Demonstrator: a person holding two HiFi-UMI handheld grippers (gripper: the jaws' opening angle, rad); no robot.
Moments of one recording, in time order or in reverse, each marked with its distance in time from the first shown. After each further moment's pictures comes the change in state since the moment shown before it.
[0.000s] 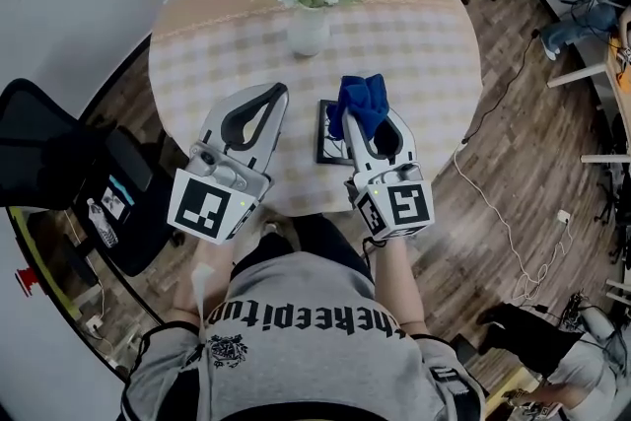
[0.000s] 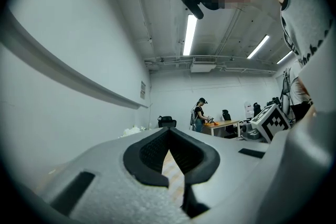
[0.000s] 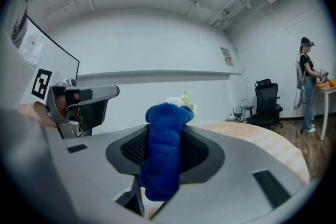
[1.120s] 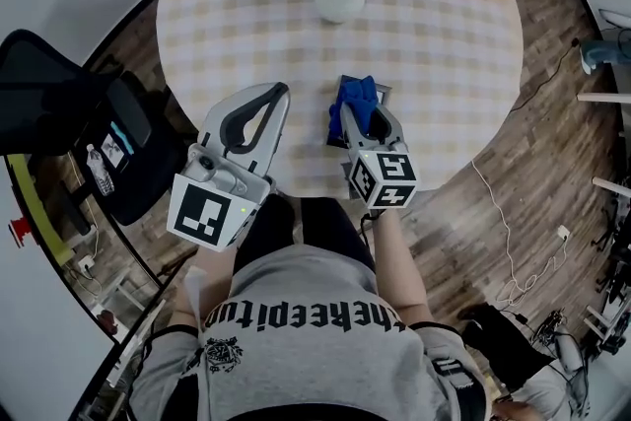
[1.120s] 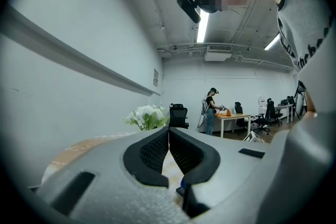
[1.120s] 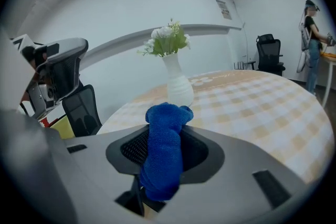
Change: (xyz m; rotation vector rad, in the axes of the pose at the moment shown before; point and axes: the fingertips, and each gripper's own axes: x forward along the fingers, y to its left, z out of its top) left arm -0.019 0.006 -0.066 -0.109 0.194 0.155; right arm 0.036 -0.016 -0.167 0.164 0.423 0.051
